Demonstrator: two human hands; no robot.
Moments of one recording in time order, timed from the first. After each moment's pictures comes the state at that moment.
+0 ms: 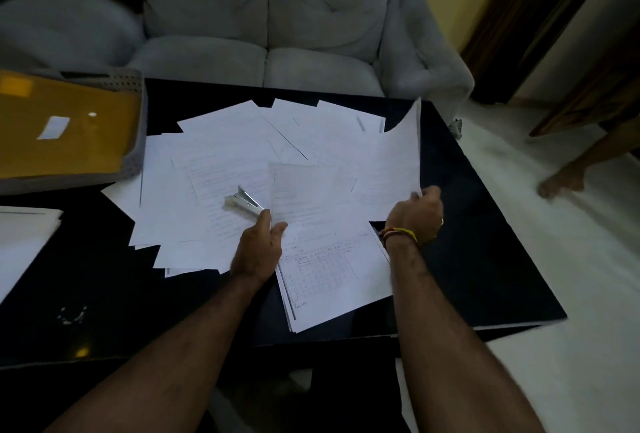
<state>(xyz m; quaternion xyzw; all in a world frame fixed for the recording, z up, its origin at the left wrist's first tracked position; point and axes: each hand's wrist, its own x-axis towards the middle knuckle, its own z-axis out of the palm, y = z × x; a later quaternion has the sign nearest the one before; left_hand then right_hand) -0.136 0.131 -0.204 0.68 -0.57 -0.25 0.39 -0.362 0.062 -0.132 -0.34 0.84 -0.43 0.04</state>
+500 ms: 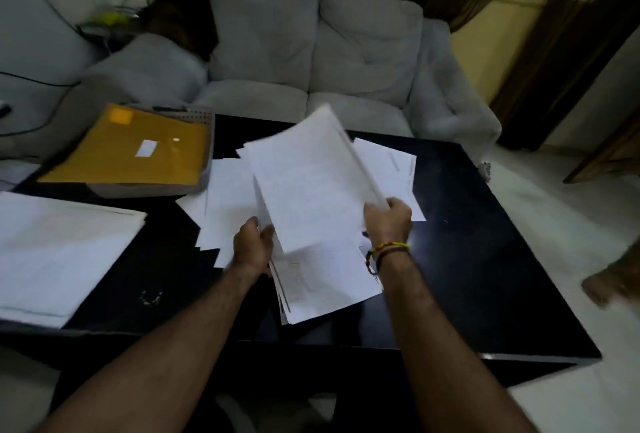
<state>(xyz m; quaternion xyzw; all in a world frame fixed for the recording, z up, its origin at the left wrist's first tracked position) -0.051 0.149 -0.170 0.76 -0.41 -0.26 0.43 -0.257 0.095 -0.095 -0.42 0.70 -0.49 0.30</state>
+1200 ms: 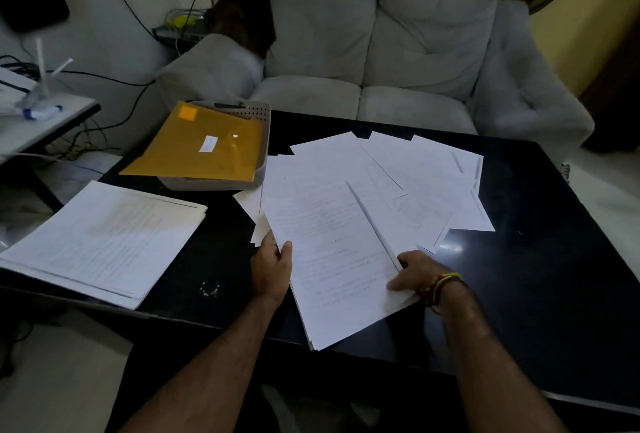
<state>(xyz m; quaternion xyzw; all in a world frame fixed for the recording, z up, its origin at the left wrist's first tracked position) -0.017 0.193 -0.202 0.75 -0.36 -0.22 0.51 -0.270 0.091 -0.165 -0.67 0.63 0.03 0.40</state>
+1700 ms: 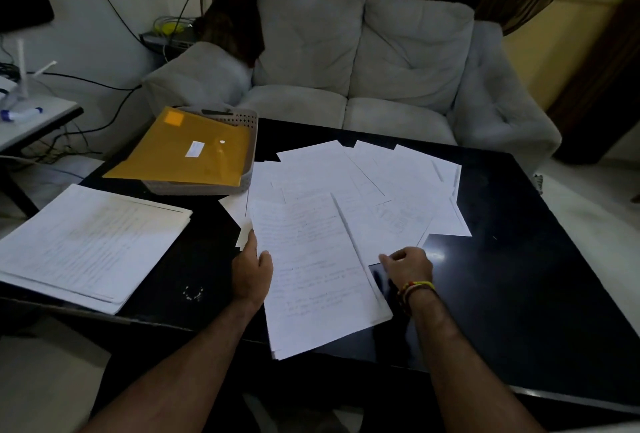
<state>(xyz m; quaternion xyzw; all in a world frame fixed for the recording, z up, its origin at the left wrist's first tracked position) -0.007 0.198 -0.205 0.76 -0.42 -0.19 0.46 -0.268 0.109 -0.160 -0.55 0.74 -0.23 0.31</state>
